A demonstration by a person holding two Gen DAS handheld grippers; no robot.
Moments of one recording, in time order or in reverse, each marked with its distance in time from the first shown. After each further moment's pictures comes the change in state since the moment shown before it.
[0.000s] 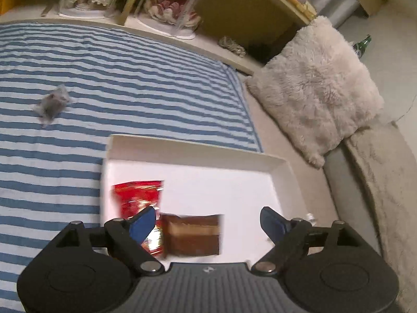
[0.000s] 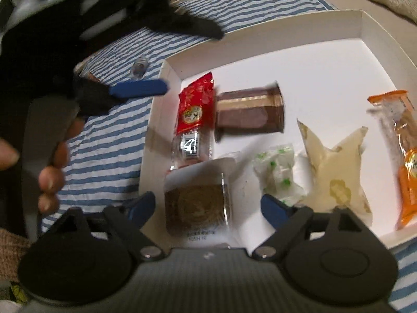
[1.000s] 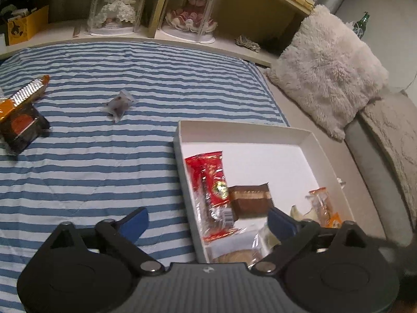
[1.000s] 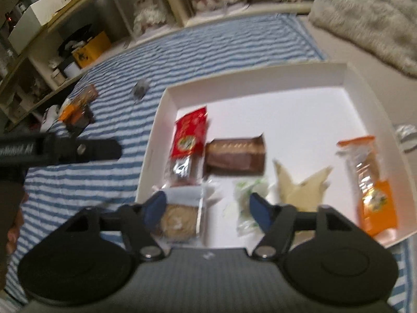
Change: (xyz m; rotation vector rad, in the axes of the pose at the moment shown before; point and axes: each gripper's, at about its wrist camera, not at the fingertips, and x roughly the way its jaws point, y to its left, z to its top) left arm -0.075 0.035 -0.038 0.129 0.002 0.138; right arm -0.037 0.019 -0.003 -0.109 -0.141 -0.119
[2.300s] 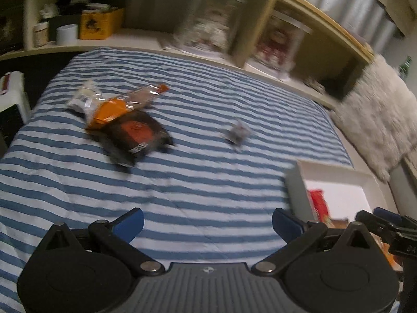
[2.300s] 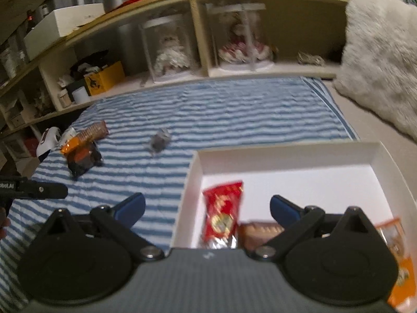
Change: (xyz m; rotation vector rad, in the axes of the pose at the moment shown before) left arm -0.035 0.155 0.003 -0.140 -0.136 0.144; right arm 0.041 0.069 0.042 -0.138 -0.247 -0.031
